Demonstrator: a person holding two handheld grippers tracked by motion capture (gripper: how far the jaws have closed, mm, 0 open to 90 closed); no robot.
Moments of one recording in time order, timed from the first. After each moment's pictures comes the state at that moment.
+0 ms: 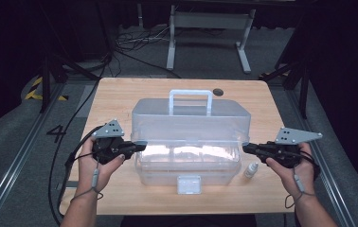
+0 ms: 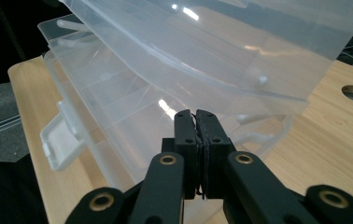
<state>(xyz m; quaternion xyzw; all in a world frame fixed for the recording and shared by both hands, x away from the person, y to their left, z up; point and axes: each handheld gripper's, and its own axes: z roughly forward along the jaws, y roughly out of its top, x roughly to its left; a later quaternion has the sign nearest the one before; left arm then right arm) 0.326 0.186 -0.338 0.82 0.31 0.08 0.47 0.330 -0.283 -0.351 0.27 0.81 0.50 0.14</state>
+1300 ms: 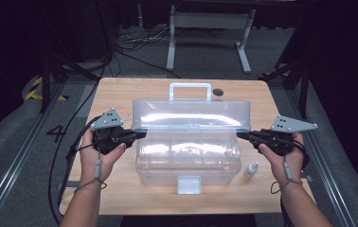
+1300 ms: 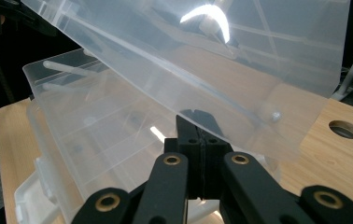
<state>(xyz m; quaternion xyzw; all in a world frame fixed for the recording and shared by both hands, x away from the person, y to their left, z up) 0.342 0.184 -0.322 0.80 0.32 0.12 0.50 0.354 -0.269 -0.341 0.28 0.77 0.54 0.16</state>
